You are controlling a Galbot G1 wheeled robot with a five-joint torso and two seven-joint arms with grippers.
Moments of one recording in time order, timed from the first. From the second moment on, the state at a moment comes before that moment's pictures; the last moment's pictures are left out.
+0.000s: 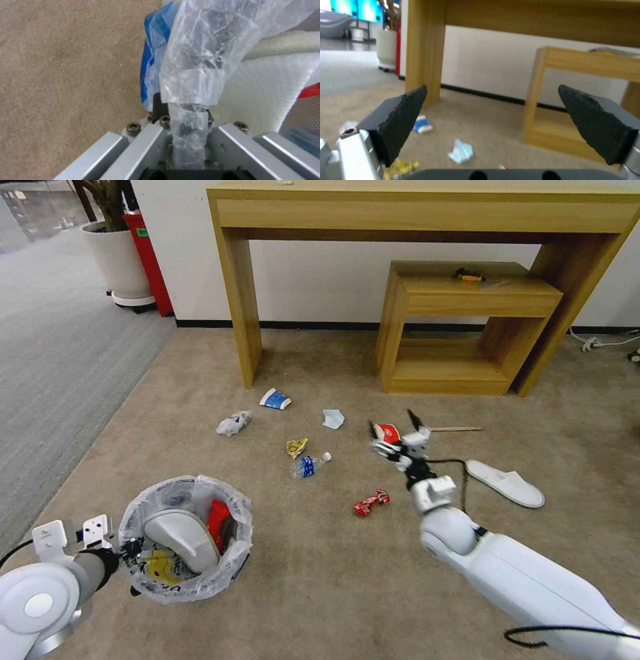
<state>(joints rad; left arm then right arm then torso) 1.61 -0.88 -0.84 -2.17 -1.42 0.74 -0.74 -0.80 0.81 -0.29 1.56 0.50 0.45 0.46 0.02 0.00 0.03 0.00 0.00</state>
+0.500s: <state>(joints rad) 1.62 -0.91 -0.84 -2.19 -1.39 0.74 -0.72 -0.87 0.82 -0.26 1.55 0.46 0.48 0.45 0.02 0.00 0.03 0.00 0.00</state>
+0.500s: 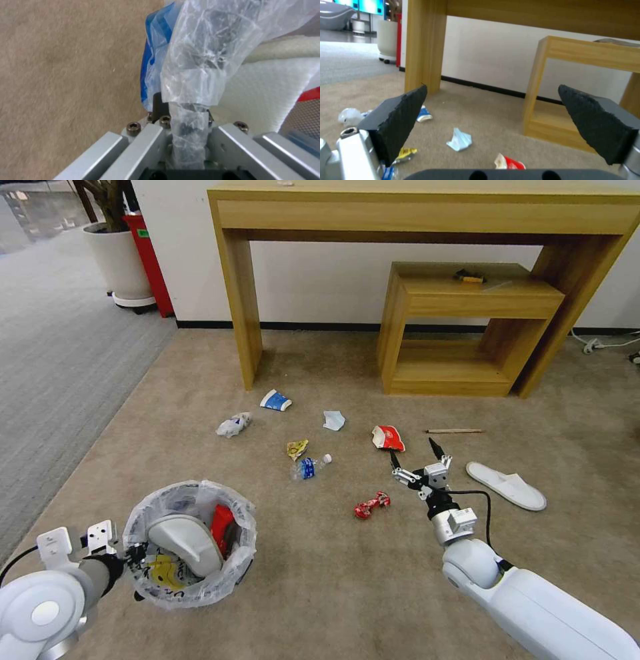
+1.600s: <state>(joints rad) 1.63 -0.89 -0.87 -2.17 -1.39 0.74 -0.71 -0.93 0.87 -0.42 1.55 0.87 0.21 0.64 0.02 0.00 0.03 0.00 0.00</state>
